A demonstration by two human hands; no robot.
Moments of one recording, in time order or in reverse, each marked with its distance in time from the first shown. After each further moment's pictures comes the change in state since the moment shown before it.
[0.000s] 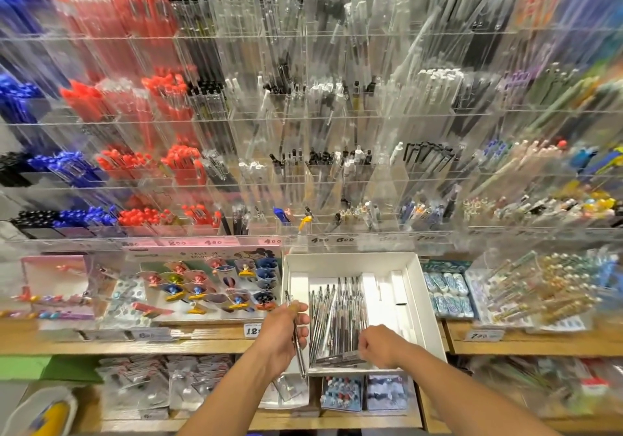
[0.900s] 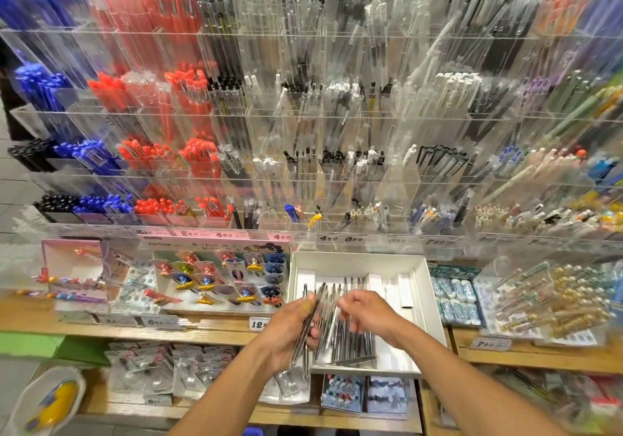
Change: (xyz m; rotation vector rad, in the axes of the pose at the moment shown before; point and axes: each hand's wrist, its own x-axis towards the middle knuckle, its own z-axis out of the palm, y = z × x) left_hand -0.003 -0.002 -0.006 -0.023 -0.263 0.031; right_hand -0.029 -0.055 -0.049 0.728 0.118 -0.156
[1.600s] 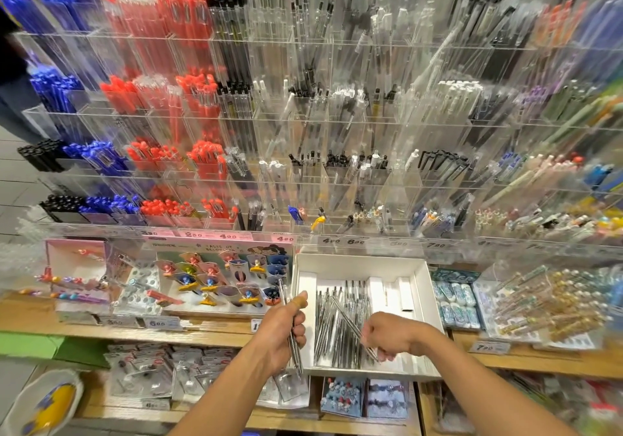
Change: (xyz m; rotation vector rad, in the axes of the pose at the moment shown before) left_hand -0.006 0.003 -0.006 -0.090 0.177 0.005; right_hand -0.024 -0.002 -0.021 -0.431 -0.287 0.202
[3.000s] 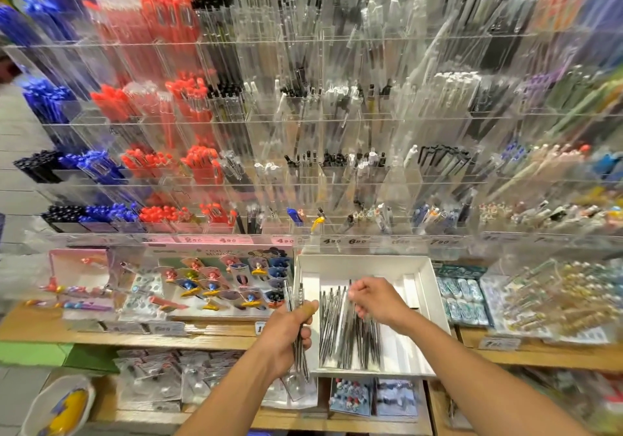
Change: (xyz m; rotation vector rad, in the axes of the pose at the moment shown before) left_hand -0.001 0.001 0.004 0.036 0.033 0.021; right_hand 0.042 -0.011 -0.008 0.437 0.455 -0.257
